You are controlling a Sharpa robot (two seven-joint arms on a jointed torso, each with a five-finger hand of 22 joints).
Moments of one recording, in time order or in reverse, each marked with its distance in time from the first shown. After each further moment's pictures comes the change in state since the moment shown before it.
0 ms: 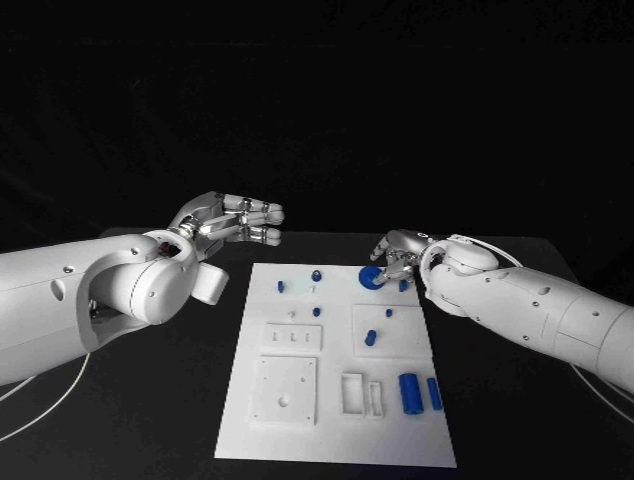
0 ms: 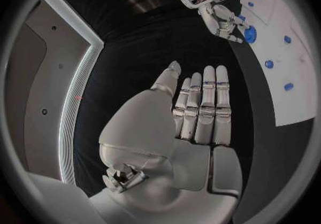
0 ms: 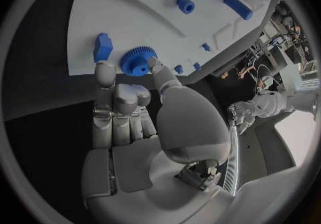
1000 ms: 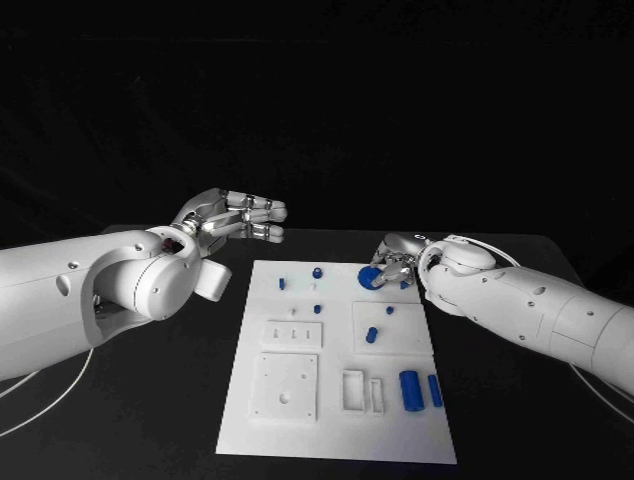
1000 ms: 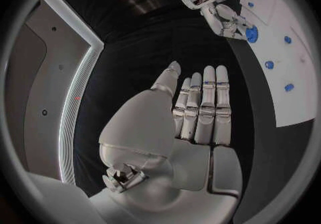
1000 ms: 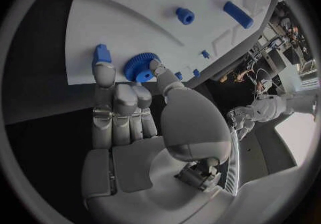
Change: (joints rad) left arm 0.000 0.008 0.000 -0.008 -0.007 0.005 -0.001; left_hand -0.004 0.004 0.000 0.000 0.000 0.000 0.000 0.000 0.000 0.000 0.000 0.000 0.000 0.000 0.000 0.000 0.000 0.000 0.000 0.000 0.000 -0.002; right arm -0.004 0.016 -0.008 -0.020 -0.014 0.034 0.010; right_hand -0.065 0.027 0.113 -0.041 -0.035 0.153 -0.023 -0.004 0.003 0.000 -0.007 0.009 0.010 0.007 -0.007 0.004 0.020 -0.001 0.000 0.000 0.010 0.031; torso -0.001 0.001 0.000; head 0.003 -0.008
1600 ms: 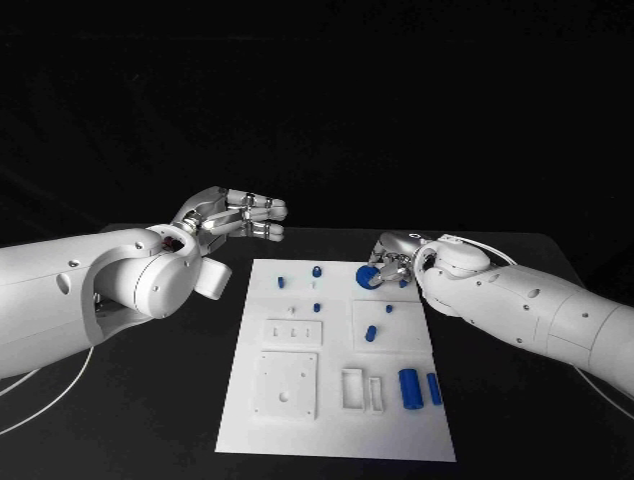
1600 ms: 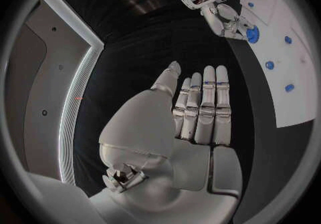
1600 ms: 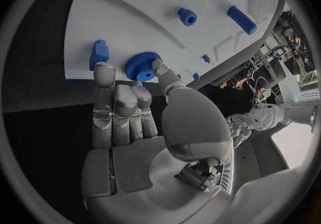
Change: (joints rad) left arm 0.000 0.003 0.000 -0.003 -0.001 0.001 0.000; left_hand 0.000 0.000 0.000 0.000 0.000 0.000 0.000 0.000 0.000 0.000 0.000 0.000 0.000 0.000 0.000 0.000 0.000 0.000 0.000 0.000 0.000 -0.003; right arm 0.003 0.004 -0.015 0.022 -0.073 -0.025 -0.022; right_hand -0.002 -0.003 0.028 0.021 -0.019 0.055 -0.018 -0.002 -0.002 0.011 -0.011 0.008 0.005 0.004 -0.004 0.012 0.008 -0.001 0.000 0.000 0.006 0.000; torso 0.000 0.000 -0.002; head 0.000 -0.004
